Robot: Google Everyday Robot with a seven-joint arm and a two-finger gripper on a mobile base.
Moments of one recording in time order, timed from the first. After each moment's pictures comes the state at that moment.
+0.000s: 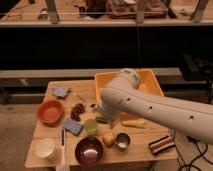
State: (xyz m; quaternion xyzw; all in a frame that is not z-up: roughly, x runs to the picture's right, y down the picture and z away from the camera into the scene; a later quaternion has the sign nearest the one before) arm -0.023 0.117 0.622 -0.17 -0.19 -0.39 0.88
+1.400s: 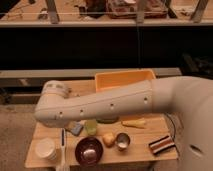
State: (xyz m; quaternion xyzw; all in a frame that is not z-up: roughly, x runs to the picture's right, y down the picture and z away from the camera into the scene) arm -0.222 0.157 0.655 -0.12 -0.23 -0.61 0.75
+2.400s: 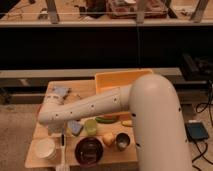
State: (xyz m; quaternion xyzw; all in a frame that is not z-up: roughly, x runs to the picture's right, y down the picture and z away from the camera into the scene) arm -0.248 0.229 0.766 -0.18 -0.27 -0.64 0.70
